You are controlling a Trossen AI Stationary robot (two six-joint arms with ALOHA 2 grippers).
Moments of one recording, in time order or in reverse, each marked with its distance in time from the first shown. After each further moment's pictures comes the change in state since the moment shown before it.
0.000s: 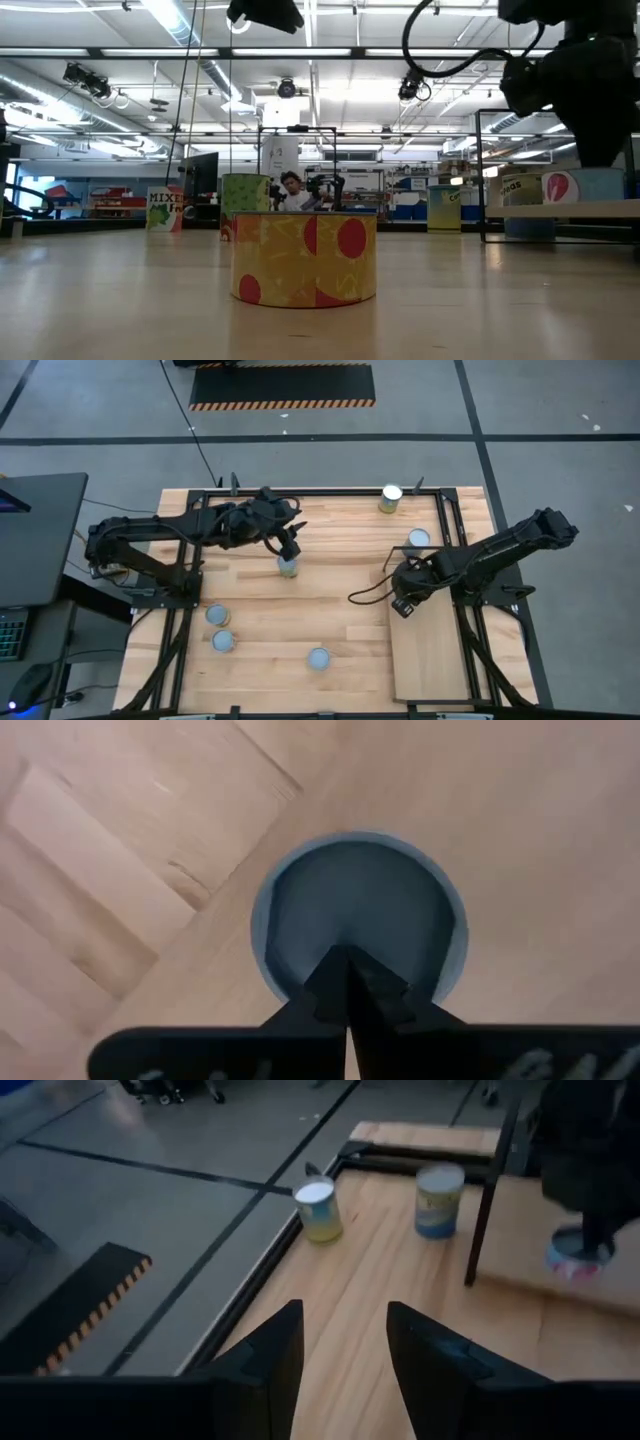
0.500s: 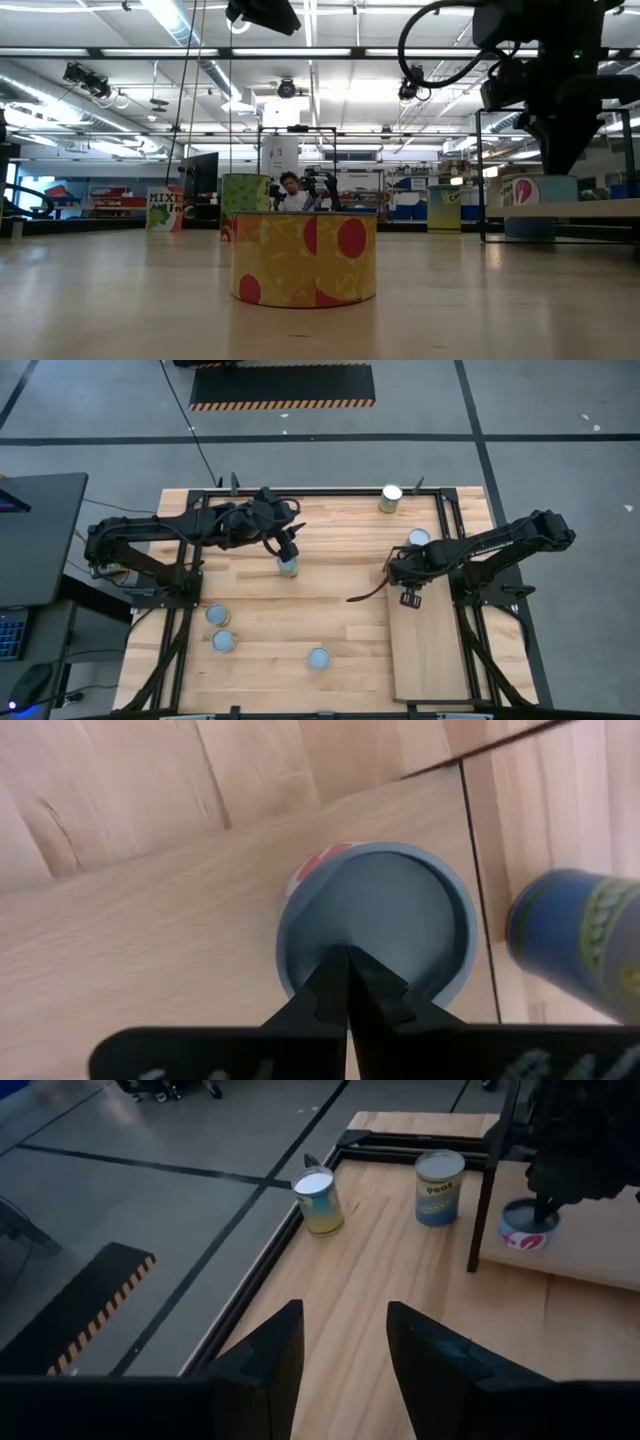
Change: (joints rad) left arm 0.001 -0.003 0.000 -0.026 0.000 0.008; right arm -0.118 0.031 0.043 -0.081 0.134 -0.647
